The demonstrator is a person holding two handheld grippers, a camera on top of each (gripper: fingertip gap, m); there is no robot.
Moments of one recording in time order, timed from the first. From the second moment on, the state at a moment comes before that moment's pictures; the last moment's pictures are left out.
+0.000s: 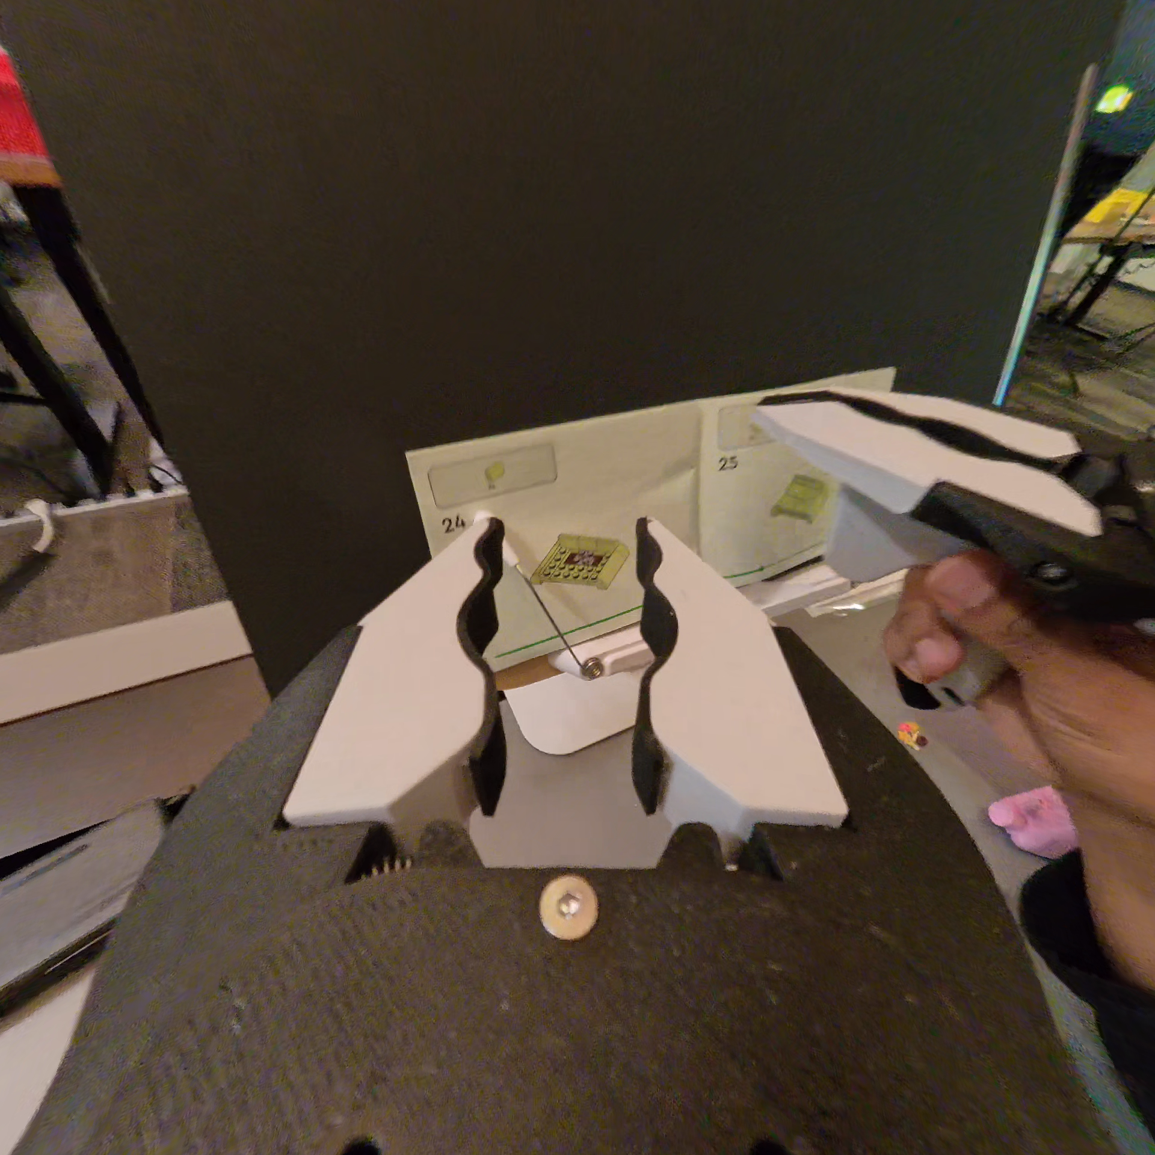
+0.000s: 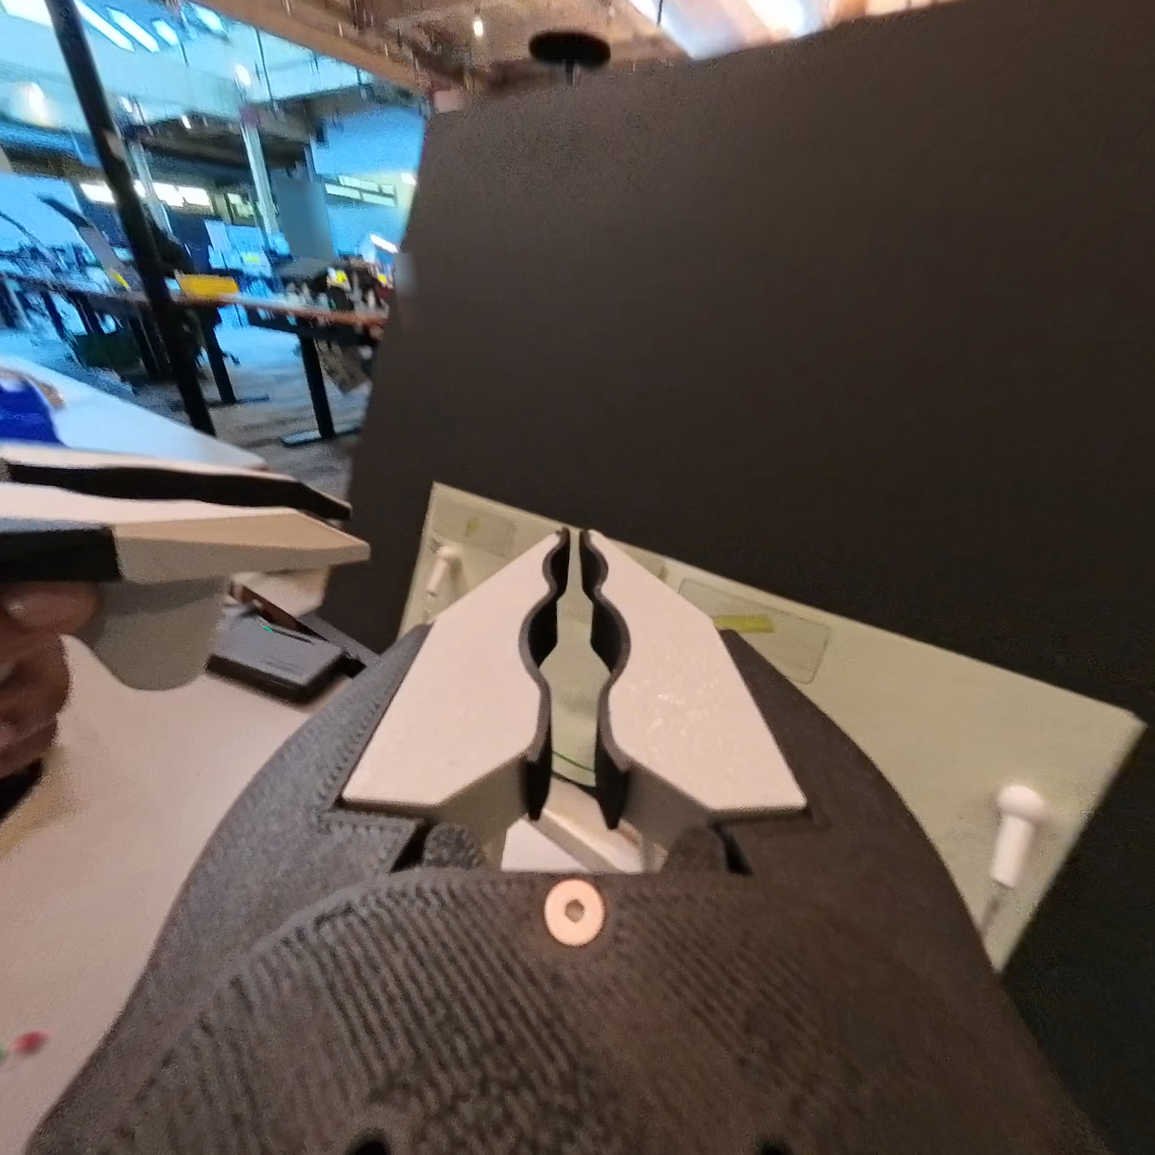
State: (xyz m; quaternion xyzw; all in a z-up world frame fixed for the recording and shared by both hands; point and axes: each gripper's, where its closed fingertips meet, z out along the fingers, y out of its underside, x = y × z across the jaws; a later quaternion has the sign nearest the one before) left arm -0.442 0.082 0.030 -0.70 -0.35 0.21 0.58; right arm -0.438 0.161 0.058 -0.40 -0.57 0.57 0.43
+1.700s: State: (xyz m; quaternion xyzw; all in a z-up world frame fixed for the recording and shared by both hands) left arm -0.169 0.106 -0.196 -0.89 -0.19 0.04 0.42; right arm -0.046 0.148 -0.141 -0.49 -0.62 0.58 0.21
